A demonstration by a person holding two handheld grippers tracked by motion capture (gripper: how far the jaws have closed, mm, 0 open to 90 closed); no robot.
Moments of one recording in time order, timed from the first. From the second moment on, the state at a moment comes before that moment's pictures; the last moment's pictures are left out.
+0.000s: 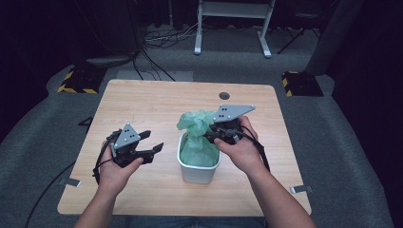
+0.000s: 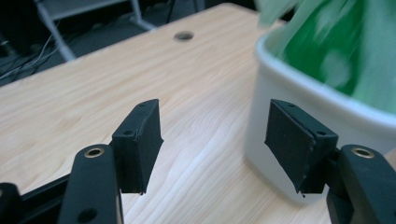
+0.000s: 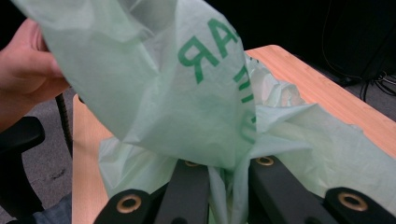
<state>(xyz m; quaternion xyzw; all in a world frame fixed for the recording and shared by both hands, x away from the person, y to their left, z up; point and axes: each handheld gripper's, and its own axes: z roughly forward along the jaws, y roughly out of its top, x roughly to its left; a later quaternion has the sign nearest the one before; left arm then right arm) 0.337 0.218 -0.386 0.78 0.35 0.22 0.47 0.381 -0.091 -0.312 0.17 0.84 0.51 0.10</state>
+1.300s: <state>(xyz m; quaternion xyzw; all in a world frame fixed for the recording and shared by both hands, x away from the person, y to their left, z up) 0.336 0.270 -0.451 0.80 0.42 0.20 0.39 0.374 -0.127 -0.235 0.18 0.81 0.54 0.17</state>
